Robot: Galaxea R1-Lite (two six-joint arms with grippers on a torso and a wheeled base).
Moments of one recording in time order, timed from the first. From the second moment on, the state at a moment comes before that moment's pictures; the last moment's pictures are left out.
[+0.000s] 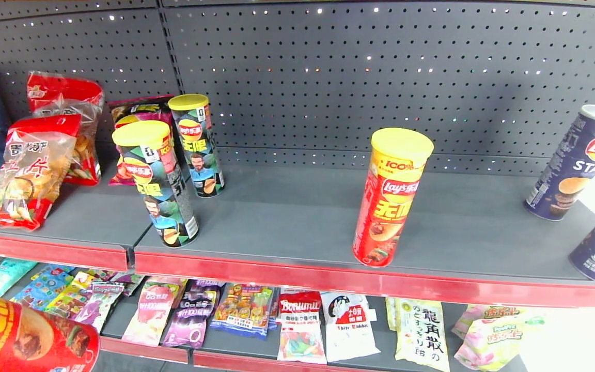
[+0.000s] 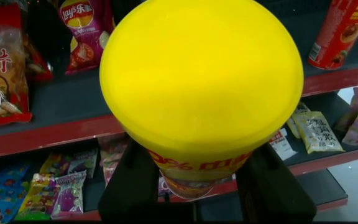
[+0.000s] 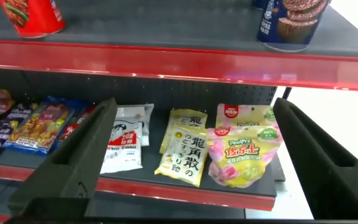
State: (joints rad) left arm -0.01 0.43 -0.55 0.17 -0.28 0.10; right arm 0.00 0.00 0.00 0.00 0.02 0.00
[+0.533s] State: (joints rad) left arm -0.01 0.44 -0.60 0.17 -0.28 0.10; right arm 0.00 0.00 0.00 0.00 0.02 0.00
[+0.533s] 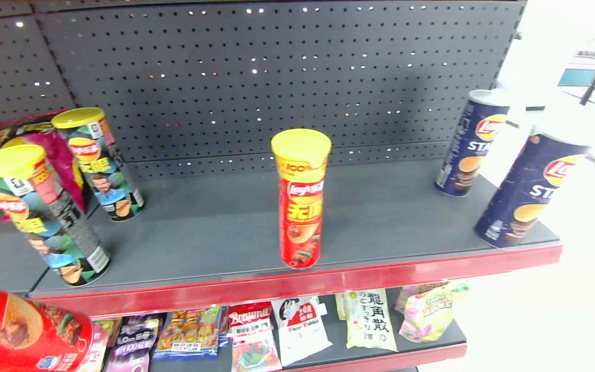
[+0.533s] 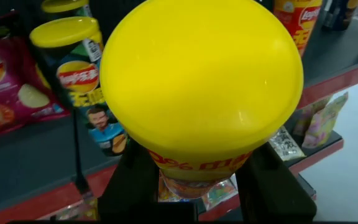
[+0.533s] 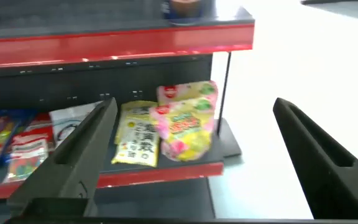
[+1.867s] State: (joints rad) left arm -0.10 1.12 -0.83 -0.21 -0.31 0.05; right arm 0.00 0.00 0.00 0.00 0.02 0.00
